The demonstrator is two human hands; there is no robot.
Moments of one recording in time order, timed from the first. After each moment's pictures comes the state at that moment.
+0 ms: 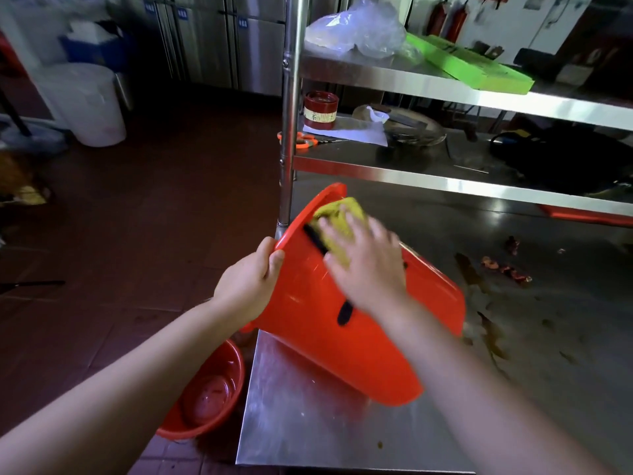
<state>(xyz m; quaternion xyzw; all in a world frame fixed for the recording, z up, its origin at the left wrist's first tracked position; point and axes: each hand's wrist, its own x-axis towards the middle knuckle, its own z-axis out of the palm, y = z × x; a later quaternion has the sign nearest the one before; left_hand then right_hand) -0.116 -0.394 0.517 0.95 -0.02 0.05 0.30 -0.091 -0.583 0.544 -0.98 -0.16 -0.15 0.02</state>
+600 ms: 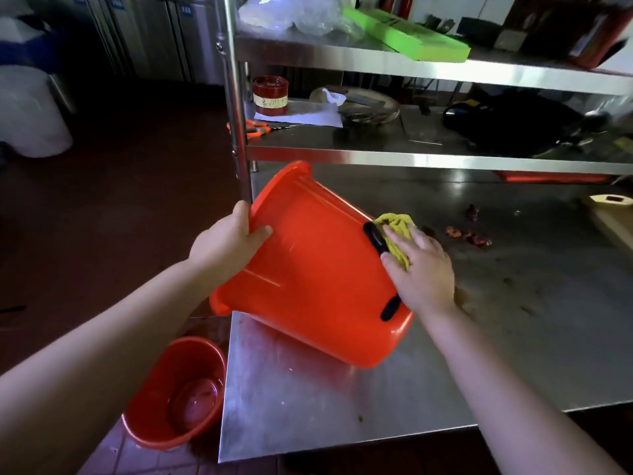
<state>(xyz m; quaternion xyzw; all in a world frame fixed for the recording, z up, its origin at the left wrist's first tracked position) -0.074 -0.424 0.545 0.97 -0.01 0.02 0.24 -0.120 -0.711 0.517 -0.97 0.02 -0.15 0.17</state>
